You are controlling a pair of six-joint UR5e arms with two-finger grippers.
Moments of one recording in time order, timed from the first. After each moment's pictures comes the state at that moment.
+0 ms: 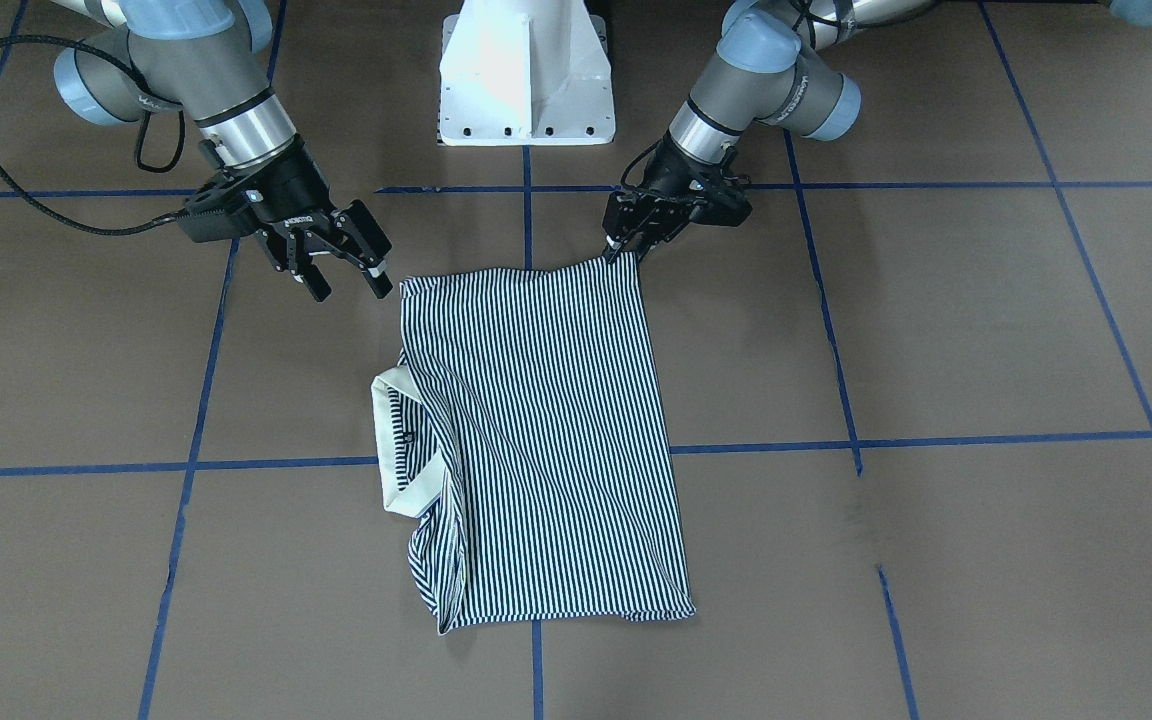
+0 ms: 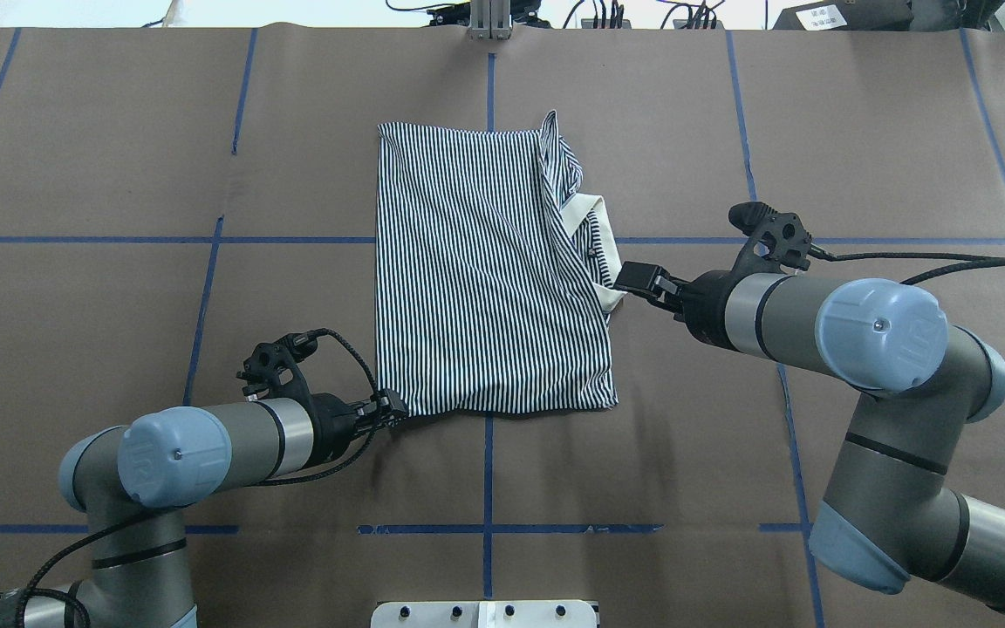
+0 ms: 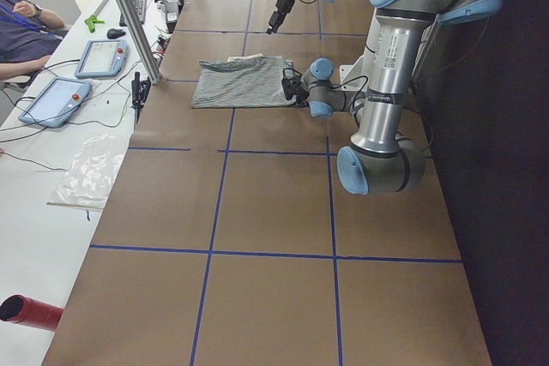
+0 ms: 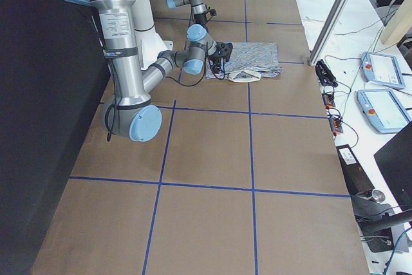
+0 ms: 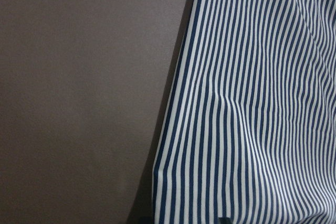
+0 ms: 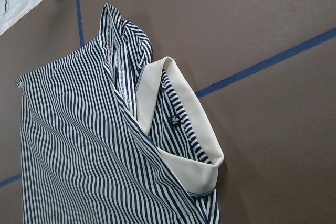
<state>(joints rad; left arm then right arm) -0.30 -1.86 -1.75 -2.37 -1.55 -1.78 0.52 -1.36 1.93 -0.96 1.58 1.65</state>
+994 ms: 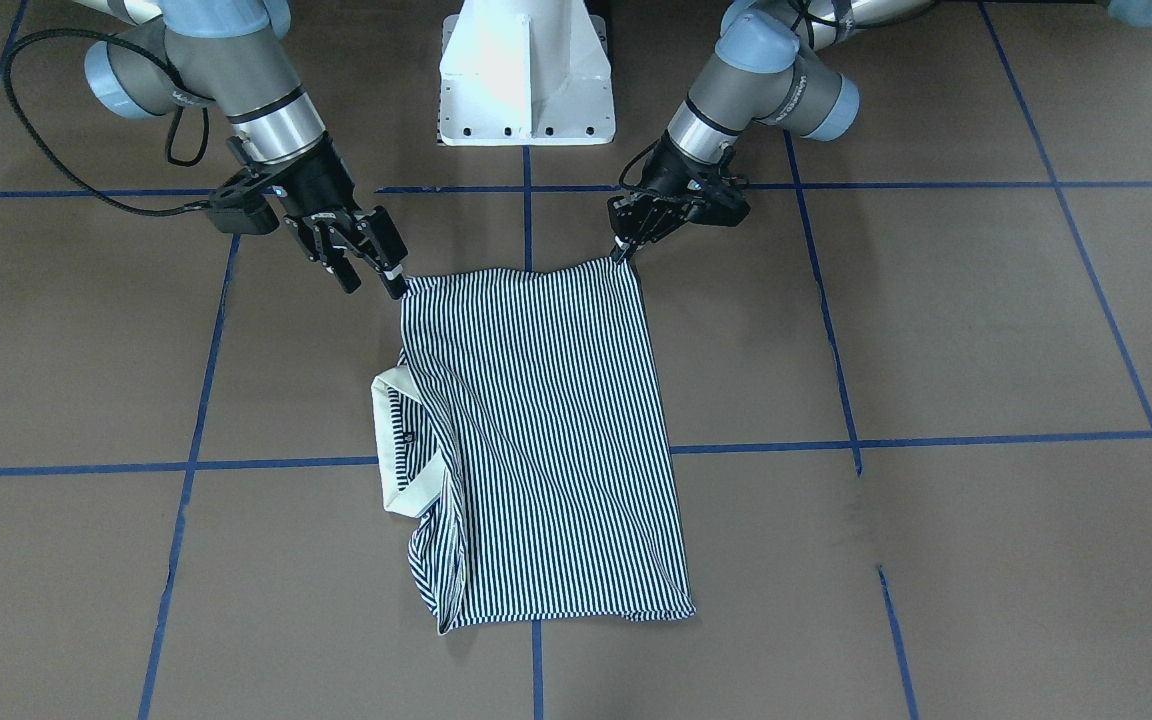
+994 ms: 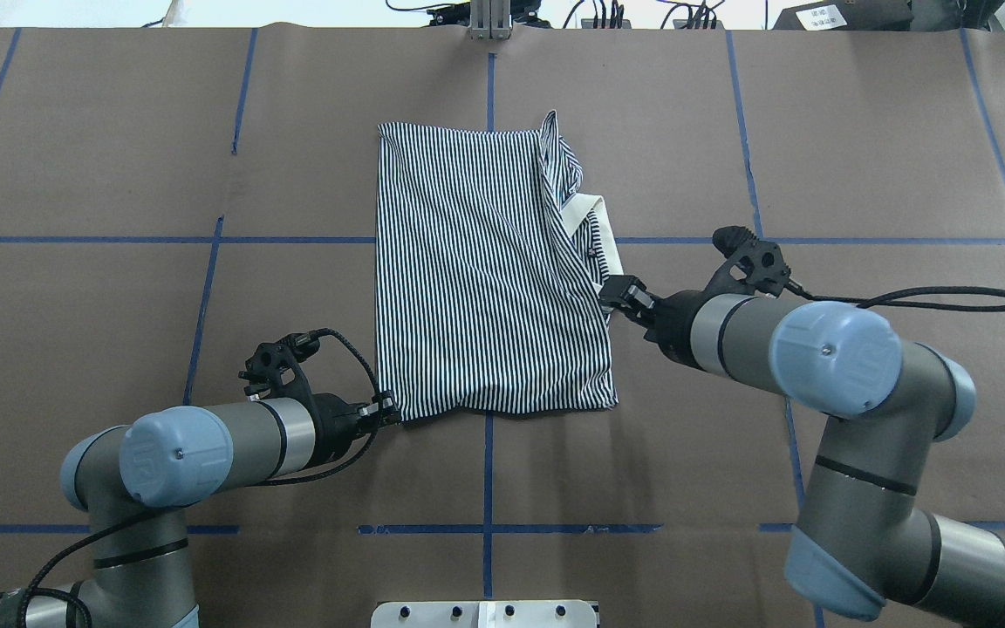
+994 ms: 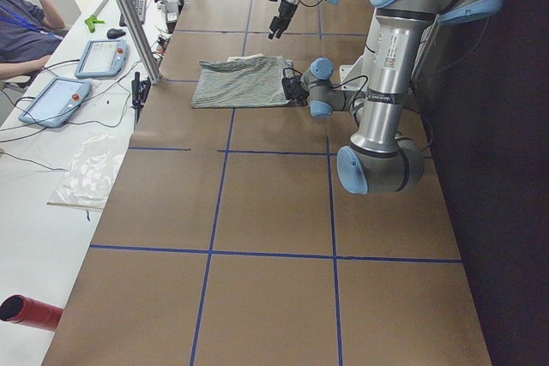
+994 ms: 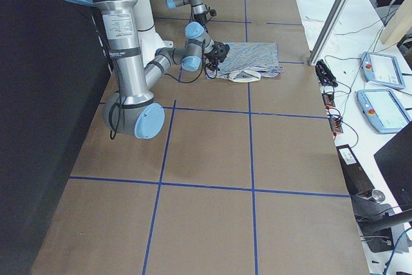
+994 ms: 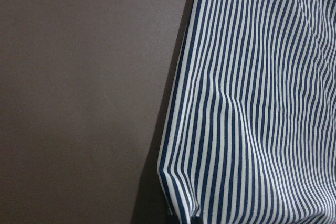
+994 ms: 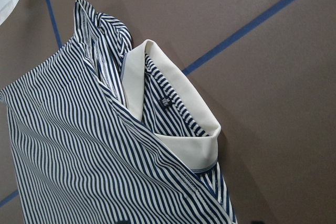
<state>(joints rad) -0.30 -1.87 -1.75 -2.37 -1.55 -1.78 0.44 -1.29 1.93 -1.08 1.51 1.89</state>
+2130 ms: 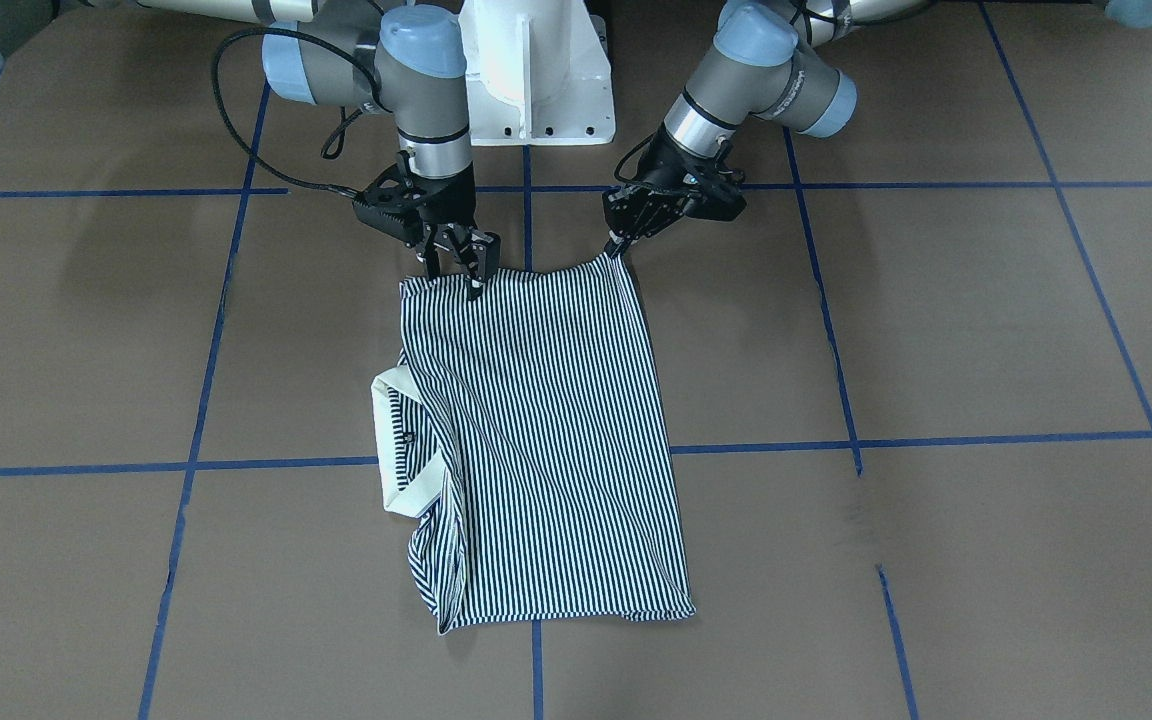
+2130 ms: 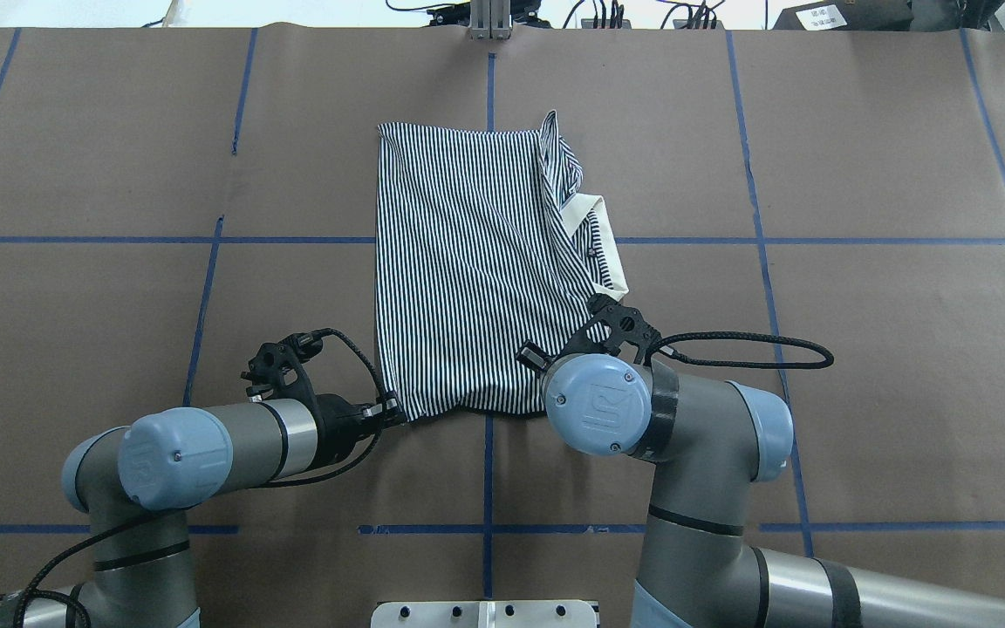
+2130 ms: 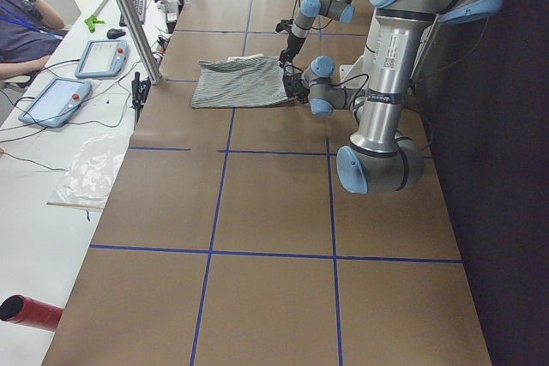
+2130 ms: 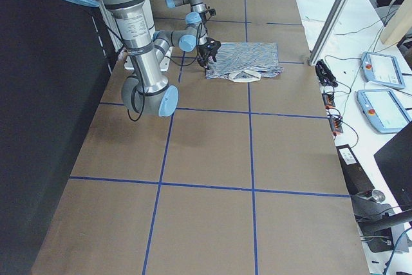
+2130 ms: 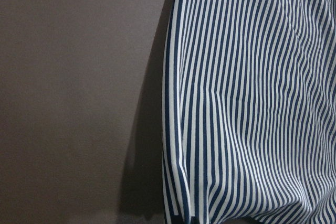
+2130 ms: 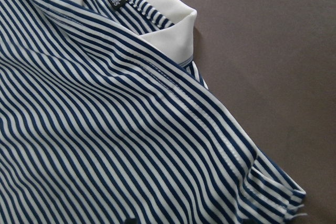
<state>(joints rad) -0.29 -1.87 -1.76 -2.37 -1.55 -1.78 0.31 -1.02 1.75 -1.52 1.47 1.99</state>
